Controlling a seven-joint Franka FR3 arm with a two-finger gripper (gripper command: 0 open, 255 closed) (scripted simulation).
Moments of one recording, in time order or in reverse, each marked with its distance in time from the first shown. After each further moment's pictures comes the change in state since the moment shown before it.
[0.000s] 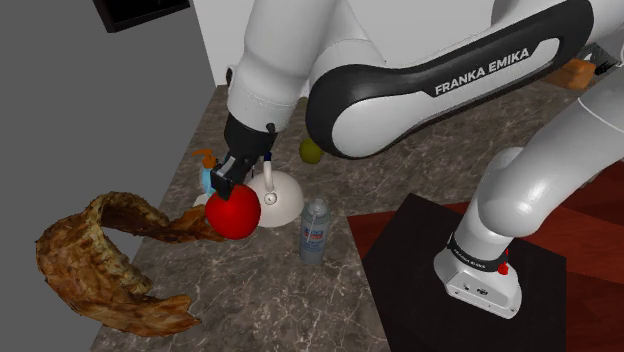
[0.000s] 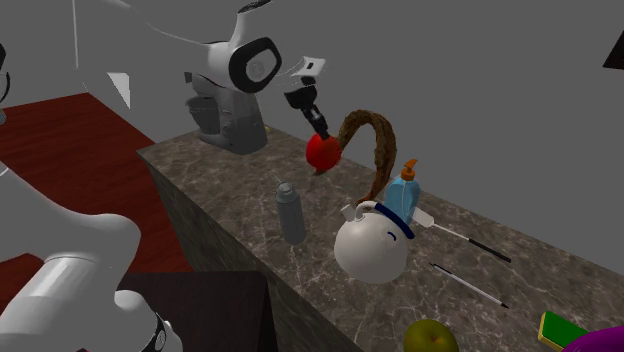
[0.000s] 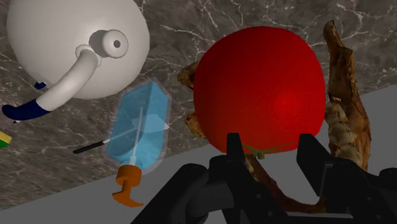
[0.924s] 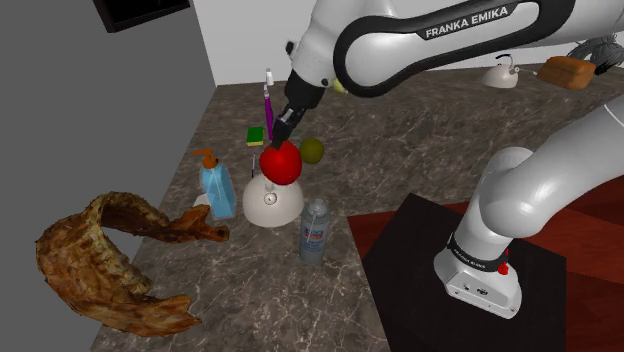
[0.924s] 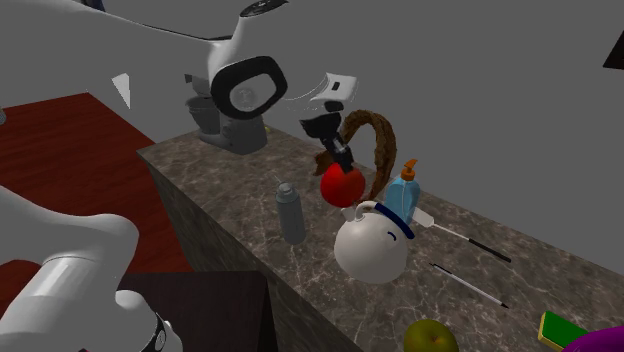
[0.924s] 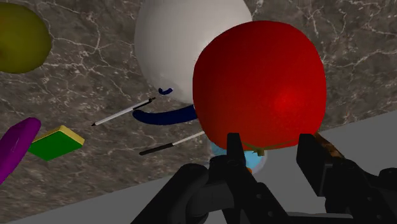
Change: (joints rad) arm 0.043 -0.178 -0.366 -0.201 0.154 -0.024 -0.427
